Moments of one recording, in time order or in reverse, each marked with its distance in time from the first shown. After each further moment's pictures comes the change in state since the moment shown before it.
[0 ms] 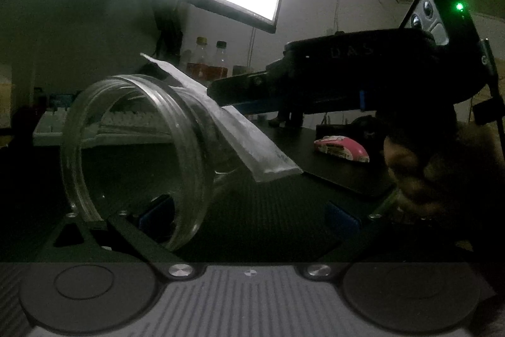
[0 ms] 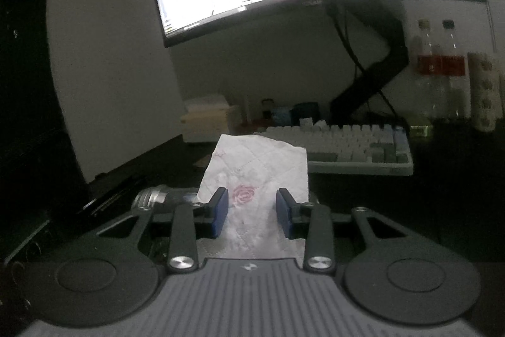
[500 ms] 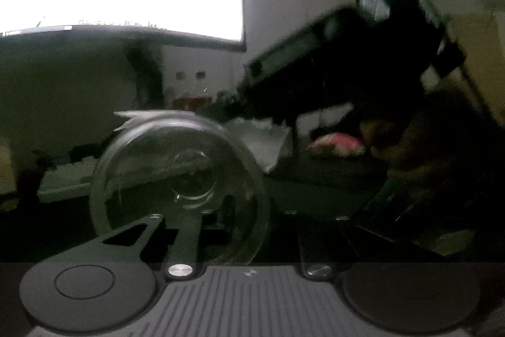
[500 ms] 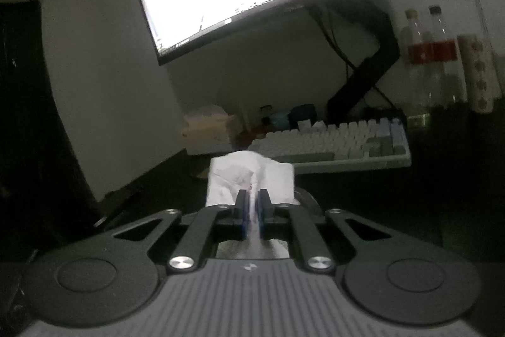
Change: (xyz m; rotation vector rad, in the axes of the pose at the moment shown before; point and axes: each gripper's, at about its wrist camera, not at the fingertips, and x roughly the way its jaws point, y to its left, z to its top) left arm -0.012 -0.028 -0.008 0.196 -0.111 0.013; right arm -0.015 -0.033 0.002 0.142 -0.022 0.039
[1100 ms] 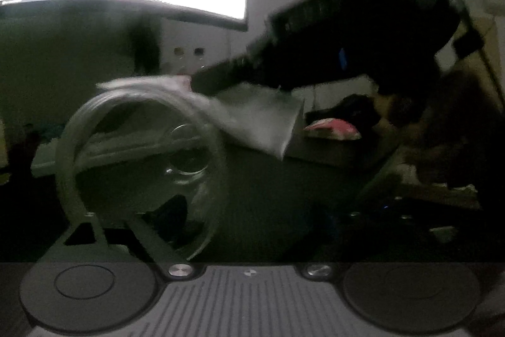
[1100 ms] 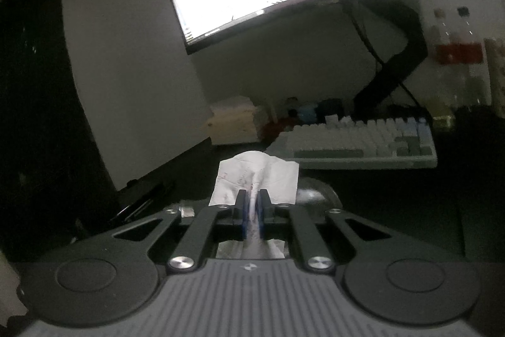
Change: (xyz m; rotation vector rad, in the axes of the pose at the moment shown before) left arm 0.009 0.014 -0.006 -0.020 0.105 -0.014; right arm 0.008 0.031 0.005 -0.087 0.042 0.060
